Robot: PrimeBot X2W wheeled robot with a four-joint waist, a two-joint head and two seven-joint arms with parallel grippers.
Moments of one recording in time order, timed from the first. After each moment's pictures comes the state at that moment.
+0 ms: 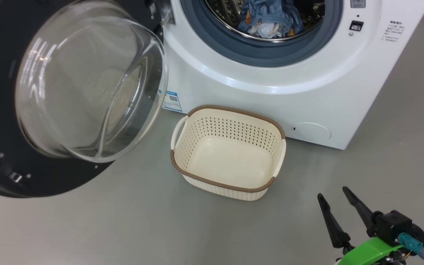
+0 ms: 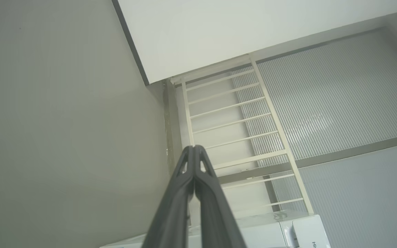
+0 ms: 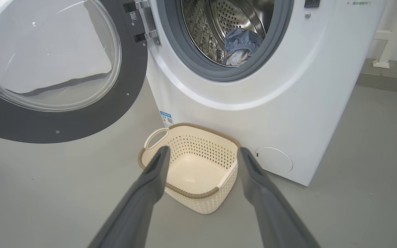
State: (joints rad) left arm -0.53 0.35 0.83 0.55 -1.27 -0.03 0.27; right arm -0.05 -0.18 0.11 0.25 0.24 0.13 -0.26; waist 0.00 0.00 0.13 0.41
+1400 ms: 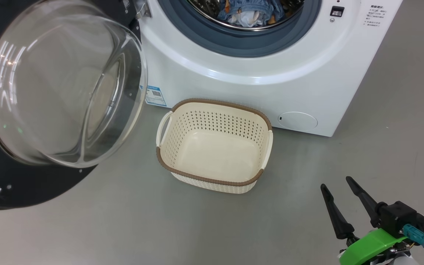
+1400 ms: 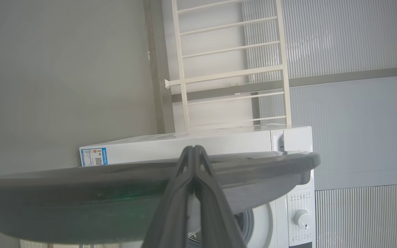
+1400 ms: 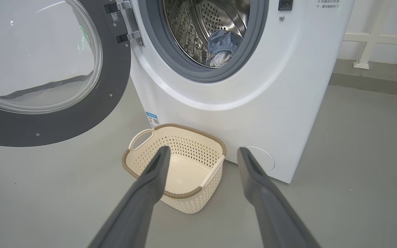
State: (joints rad) left arm -0.49 0.26 0.77 0.51 -1.42 -0.06 0.61; right arm -0.09 -0.22 0.12 0.25 0.25 0.13 -0.26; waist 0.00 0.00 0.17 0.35
